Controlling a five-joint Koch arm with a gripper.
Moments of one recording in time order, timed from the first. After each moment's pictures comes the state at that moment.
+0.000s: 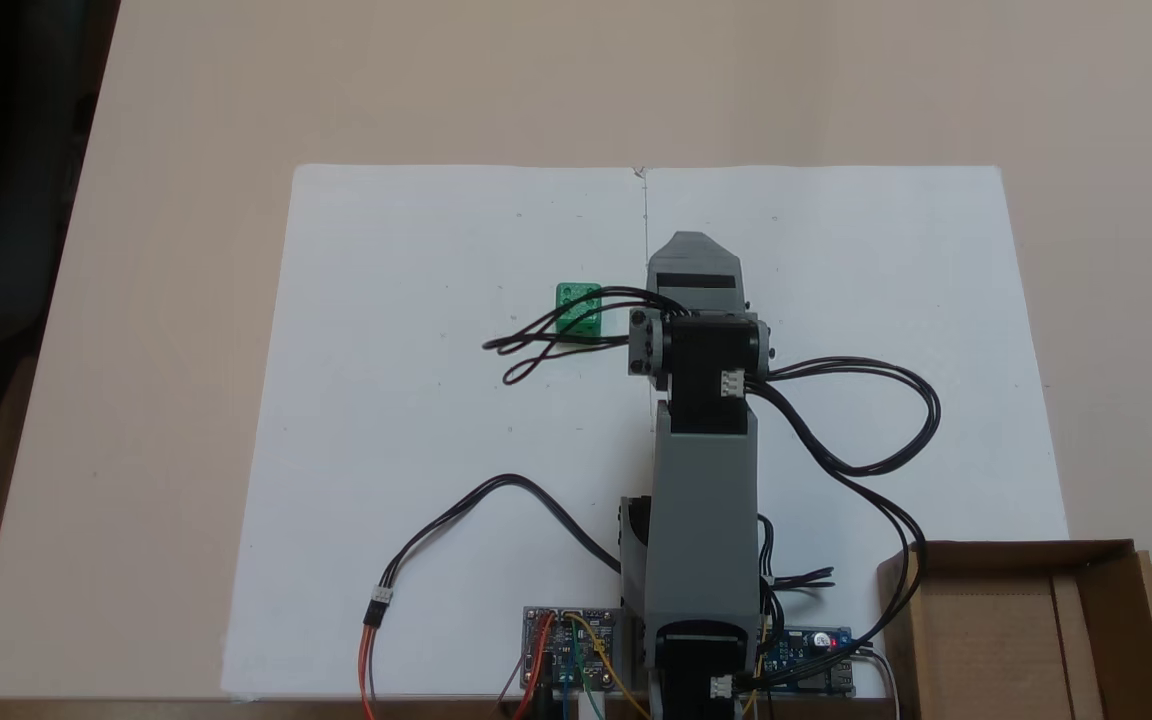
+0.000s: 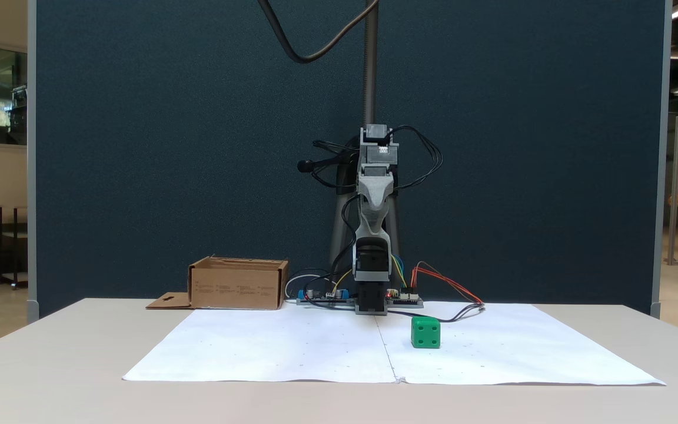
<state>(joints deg) -0.1 127.1 68.2 95.0 0.0</state>
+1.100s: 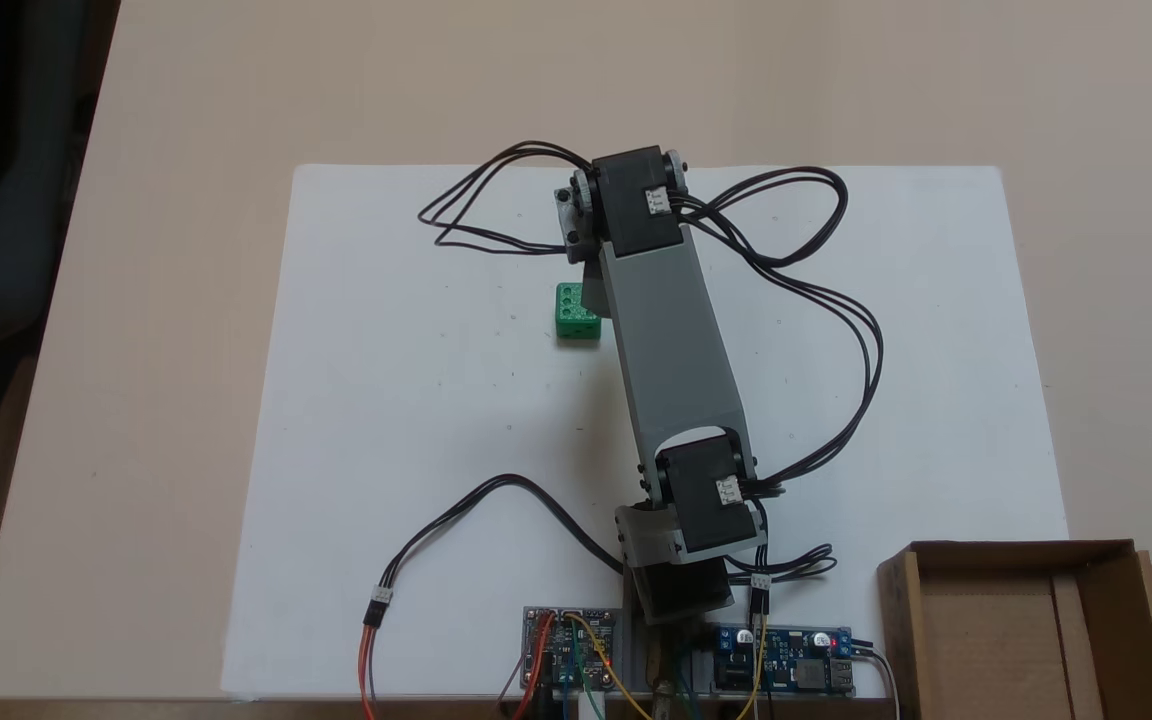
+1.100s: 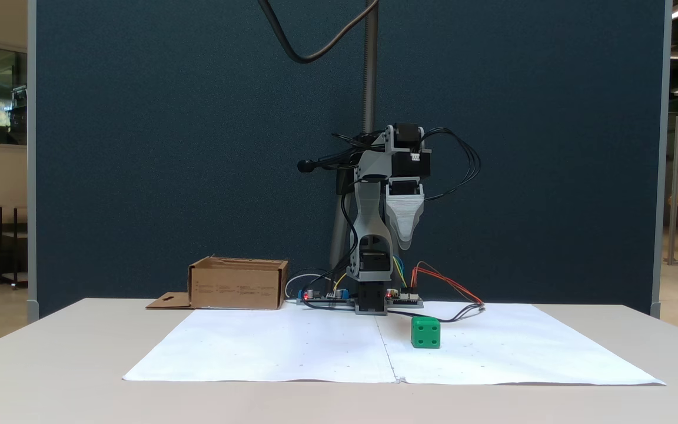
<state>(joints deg) -14.8 97.6 52.1 98.3 19.2</state>
